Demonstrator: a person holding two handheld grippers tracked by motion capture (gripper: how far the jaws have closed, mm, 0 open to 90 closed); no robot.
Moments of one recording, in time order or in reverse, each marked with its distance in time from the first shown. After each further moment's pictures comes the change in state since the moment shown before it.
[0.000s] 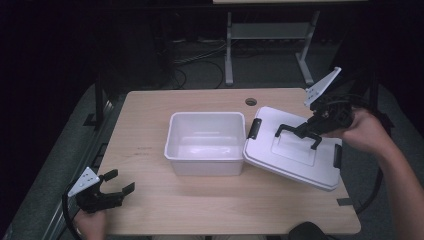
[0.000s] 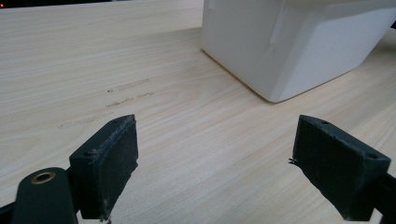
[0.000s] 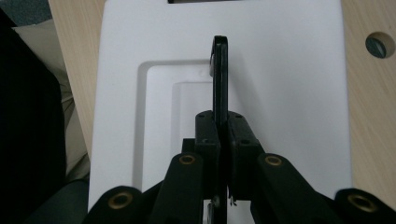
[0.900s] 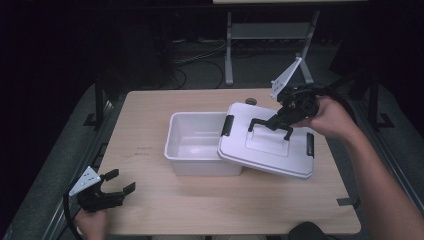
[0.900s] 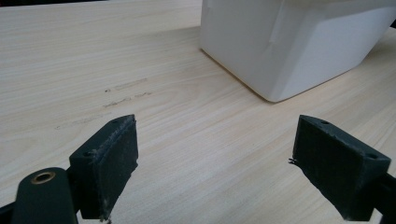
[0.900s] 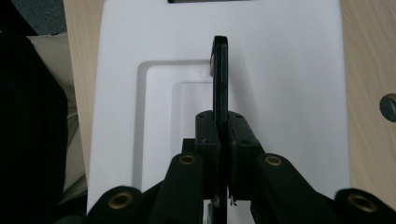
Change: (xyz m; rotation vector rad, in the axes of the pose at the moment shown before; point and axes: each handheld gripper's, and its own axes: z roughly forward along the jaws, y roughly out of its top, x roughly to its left) left arm -0.001 0.000 0.003 0.004 -0.008 -0.002; right arm 0.003 0.068 0.024 0.006 0.049 -0.115
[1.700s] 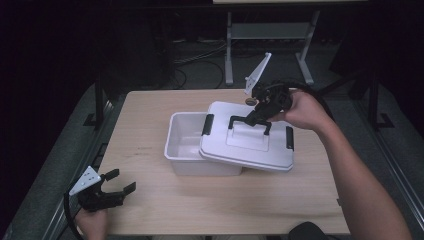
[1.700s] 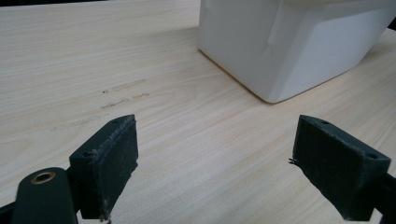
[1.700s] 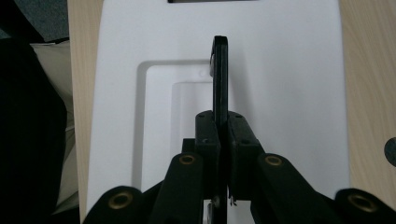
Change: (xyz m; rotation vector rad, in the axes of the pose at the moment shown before) left arm 0.001 0.000 0.001 0.006 -0.007 0.004; right arm -0.003 0.051 0.023 0.014 0.031 -0.061
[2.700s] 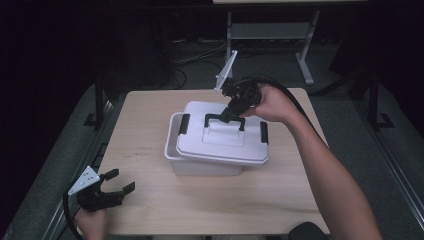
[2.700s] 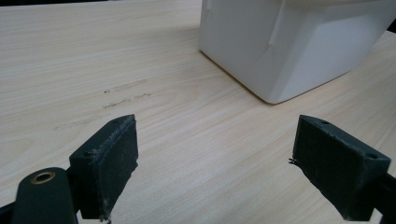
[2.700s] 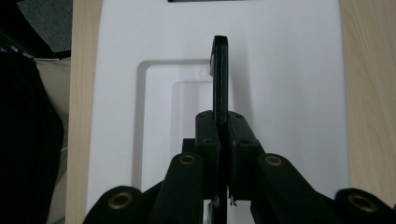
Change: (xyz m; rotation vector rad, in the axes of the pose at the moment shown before) left arm 0.002 -0.001 -0.001 -0.007 -0.003 -0.007; right arm -0.011 0.056 0.034 -0.002 0.046 -0.075
